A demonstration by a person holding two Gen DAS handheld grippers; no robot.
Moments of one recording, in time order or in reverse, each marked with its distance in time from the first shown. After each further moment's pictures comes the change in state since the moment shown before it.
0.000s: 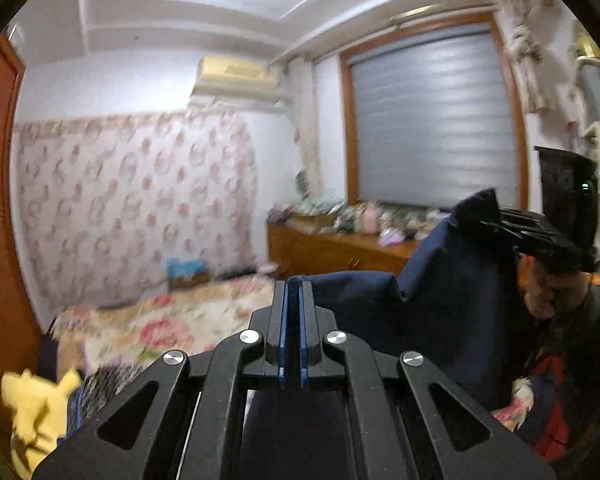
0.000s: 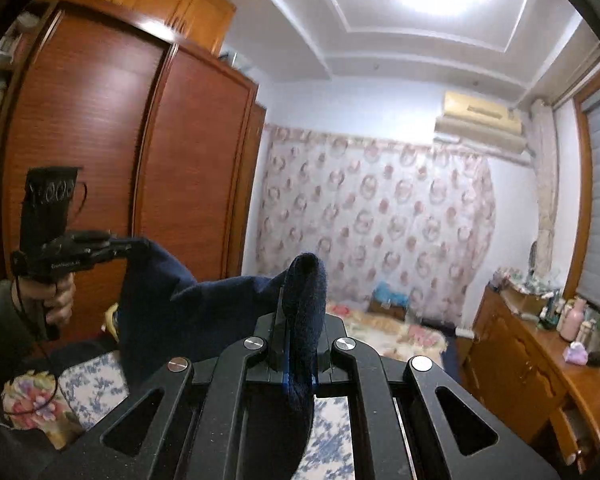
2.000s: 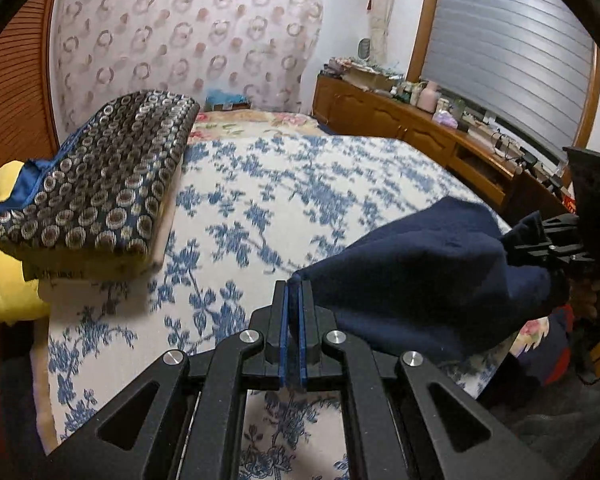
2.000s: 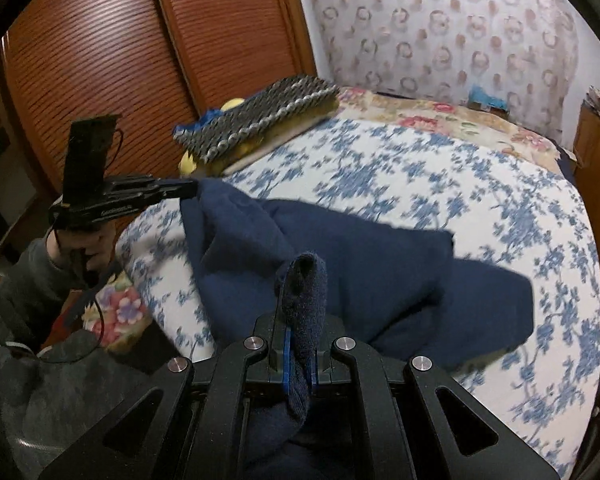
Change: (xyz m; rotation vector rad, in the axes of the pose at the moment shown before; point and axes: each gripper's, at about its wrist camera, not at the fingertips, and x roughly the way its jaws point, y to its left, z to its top) left arm 0.014 0.063 -0.245 -0.227 0.469 0.089; right arm 0.112 0.053 -0.059 0.228 0.613 0.359
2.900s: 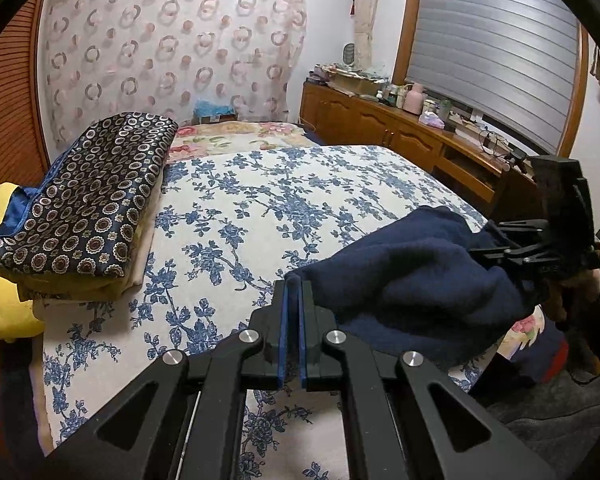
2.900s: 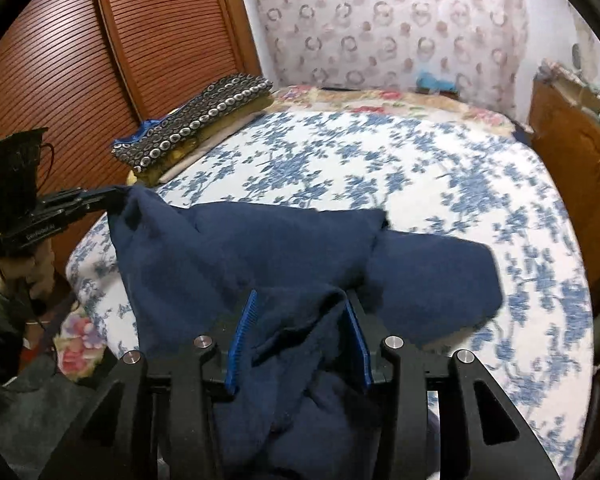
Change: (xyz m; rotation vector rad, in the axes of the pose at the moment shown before) left arm -0.004 -0.021 0.012 0.042 -0.034 -0.029; right arm 0.049 -0.013 -0.050 0.126 -0.017 -0.137
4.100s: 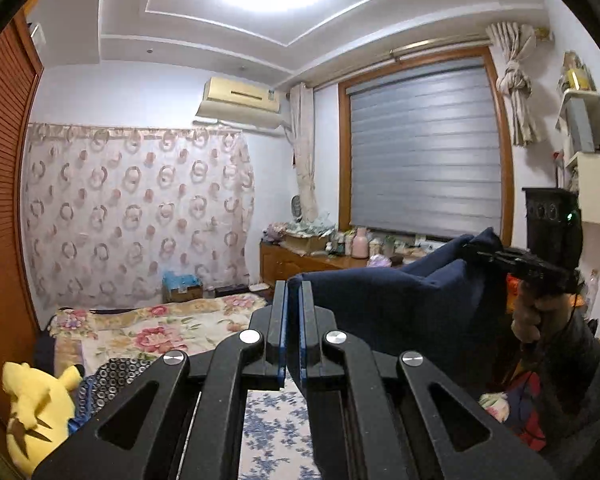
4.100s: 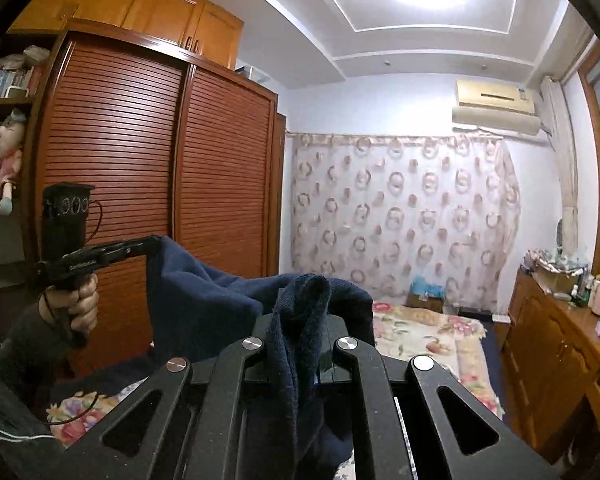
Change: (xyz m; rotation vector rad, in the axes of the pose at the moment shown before) left arm -0.195 -0.058 0.154 0.170 -0.534 -0.114; right arm -0.263 0.037 0.048 -0.247 -0.657 -0.053
